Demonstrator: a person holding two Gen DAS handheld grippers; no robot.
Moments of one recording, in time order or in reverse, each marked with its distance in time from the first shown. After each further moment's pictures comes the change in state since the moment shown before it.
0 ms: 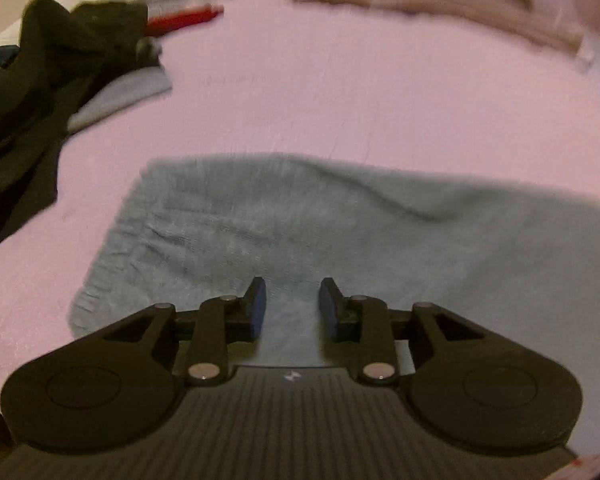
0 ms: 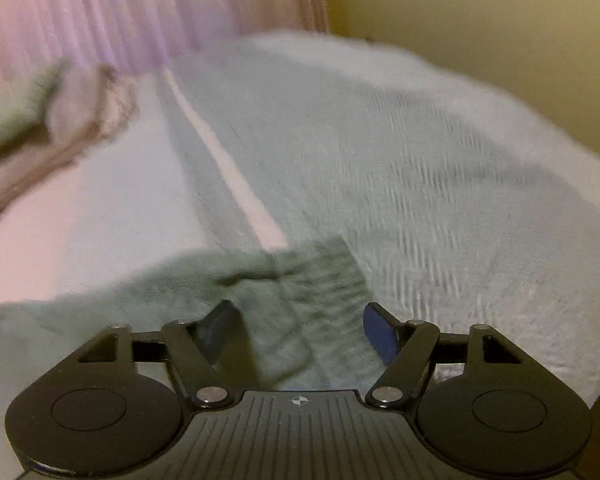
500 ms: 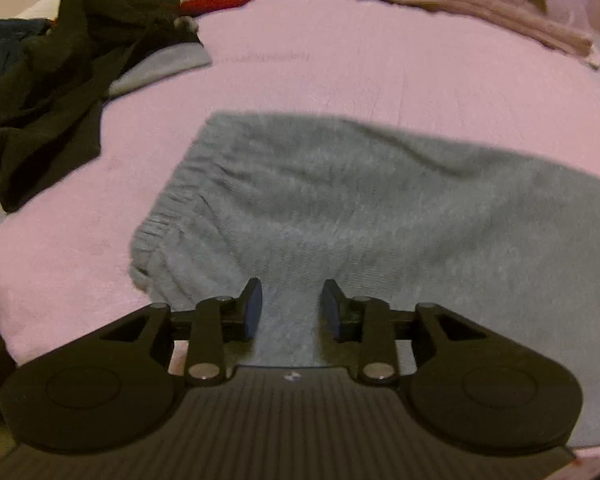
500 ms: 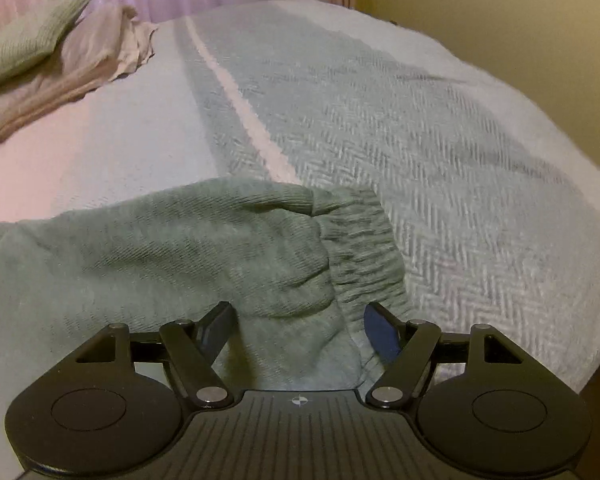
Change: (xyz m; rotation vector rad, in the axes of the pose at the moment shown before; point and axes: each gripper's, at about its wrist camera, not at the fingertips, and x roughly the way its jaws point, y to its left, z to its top) left arm -0.047 0.030 -0.024 -0.061 0.013 0.007; right arm -0.035 0.033 -0.024 -0.194 0.064 -0.075
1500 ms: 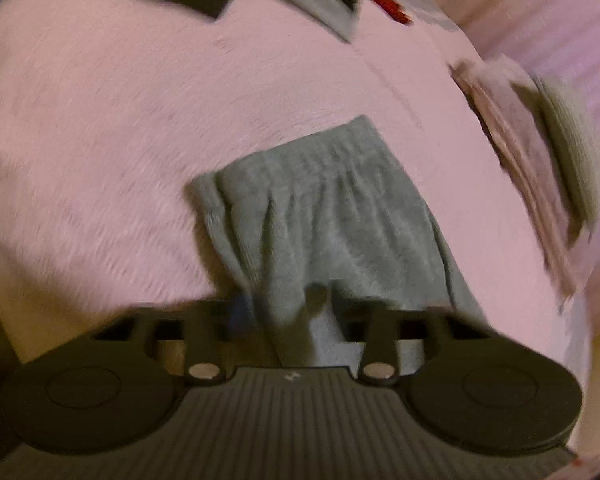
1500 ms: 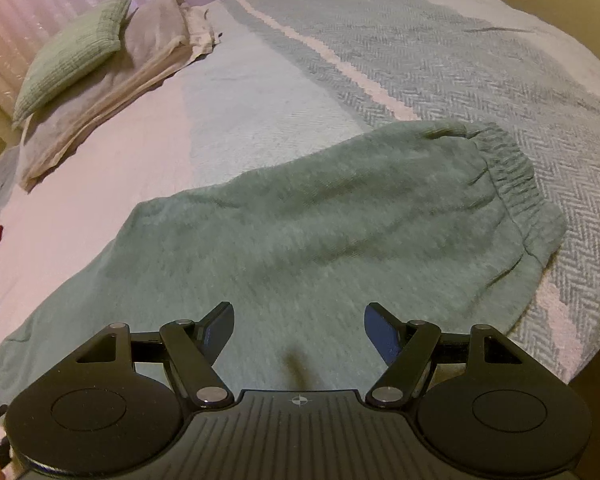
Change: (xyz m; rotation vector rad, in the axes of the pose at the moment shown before) left arm 0.022 0.097 -0.019 -0.723 0.060 -0.227; right arm -0.054 0.085 -0.015 0.150 0.139 0.223
